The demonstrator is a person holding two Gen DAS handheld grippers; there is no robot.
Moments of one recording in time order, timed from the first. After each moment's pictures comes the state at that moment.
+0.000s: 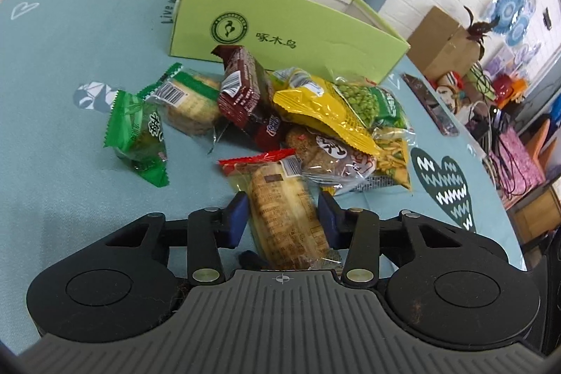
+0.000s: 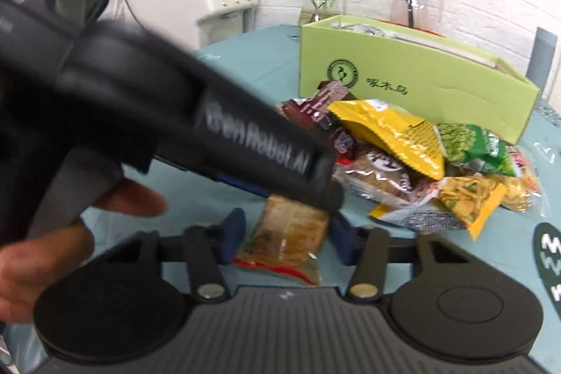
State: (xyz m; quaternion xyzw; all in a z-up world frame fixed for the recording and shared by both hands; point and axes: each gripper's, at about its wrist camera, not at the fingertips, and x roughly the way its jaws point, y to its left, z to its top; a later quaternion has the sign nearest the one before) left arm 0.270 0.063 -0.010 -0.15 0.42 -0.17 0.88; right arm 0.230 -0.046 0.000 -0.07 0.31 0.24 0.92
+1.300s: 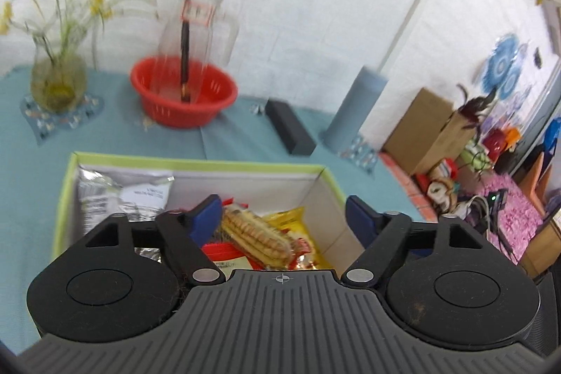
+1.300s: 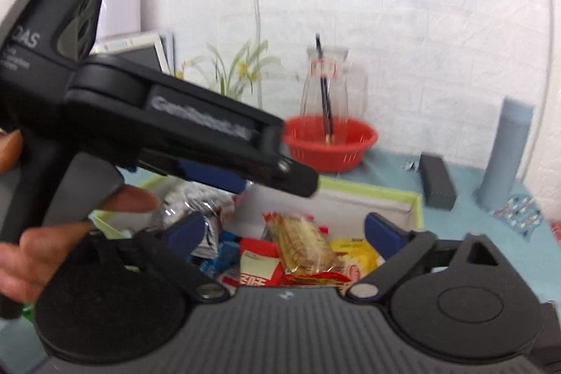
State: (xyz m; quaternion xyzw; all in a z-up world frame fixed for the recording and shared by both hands) left arm 0.462 0.007 0.107 -0.14 0.31 -0.19 0.92; right arm 0.401 -0.171 0.093 -0.04 0.19 0.22 0.96
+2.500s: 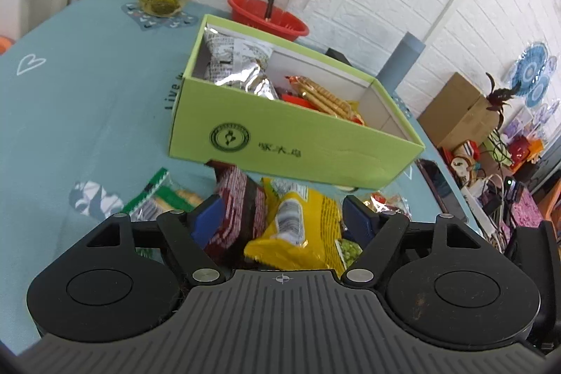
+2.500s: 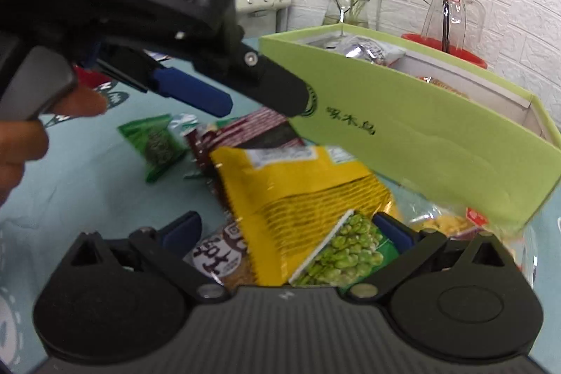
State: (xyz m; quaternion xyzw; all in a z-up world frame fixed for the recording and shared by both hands) left arm 0.321 0.062 0.032 -0.19 0.36 -0.12 0.91; right arm 0.319 -0.114 0.002 -0.12 0.31 0.35 0.88
